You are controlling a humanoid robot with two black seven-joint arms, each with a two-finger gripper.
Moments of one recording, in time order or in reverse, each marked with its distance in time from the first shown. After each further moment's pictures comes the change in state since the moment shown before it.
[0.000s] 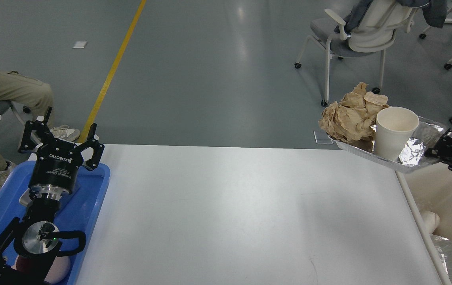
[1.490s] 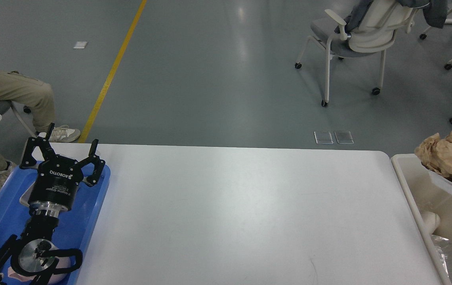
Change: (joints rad) left arm 0.078 0.003 0.002 0.000 0.000 -0.070 0.002; right arm -0.257 -0.221 -0.027 -0.144 0.210 -0.013 -0.001
